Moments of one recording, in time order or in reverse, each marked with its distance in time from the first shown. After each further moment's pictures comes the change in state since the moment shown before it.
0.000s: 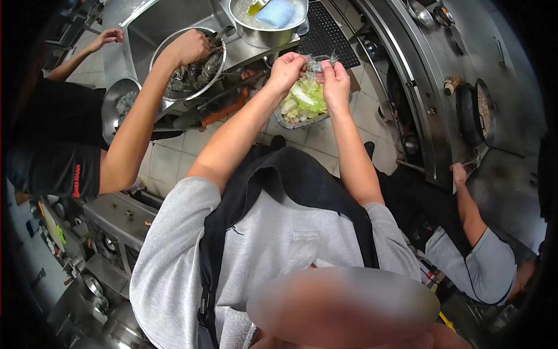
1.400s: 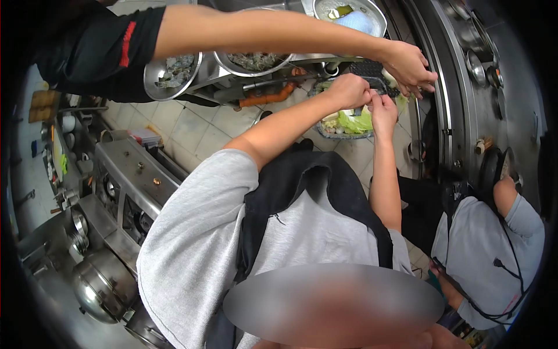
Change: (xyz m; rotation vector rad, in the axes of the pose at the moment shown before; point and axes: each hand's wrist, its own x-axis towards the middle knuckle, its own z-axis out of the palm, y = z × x) left_hand -0.011 0.007 -0.007 1.139 -0.052 0.453; right_hand 0.006 0.032 -0.008 -0.181 -0.102 0.034
